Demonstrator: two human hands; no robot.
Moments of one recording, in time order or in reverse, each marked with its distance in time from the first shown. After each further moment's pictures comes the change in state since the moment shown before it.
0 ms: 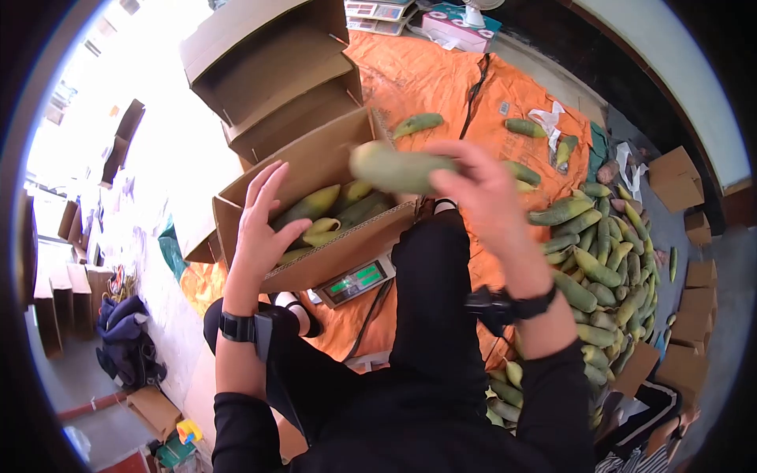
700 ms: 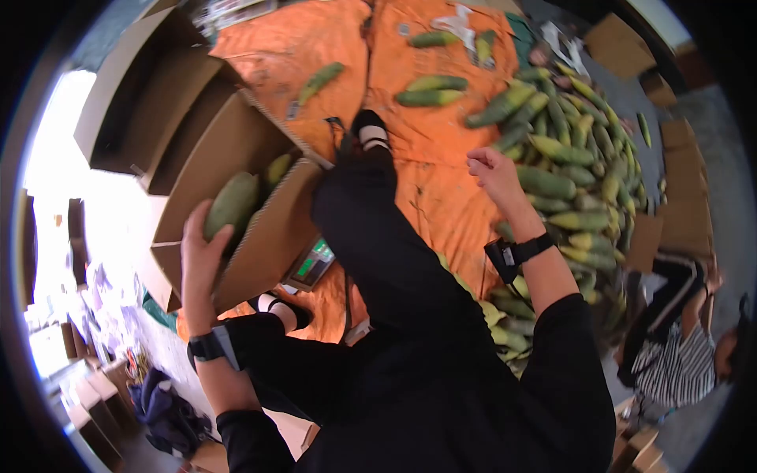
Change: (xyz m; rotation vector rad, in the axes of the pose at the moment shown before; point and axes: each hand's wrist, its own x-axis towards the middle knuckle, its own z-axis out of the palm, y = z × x) left_hand -0.003 -0.055 0.027 0.113 -0.219 -0.212; right_hand -0.152 0.132 -0.153 -0.348 0.588 0.511
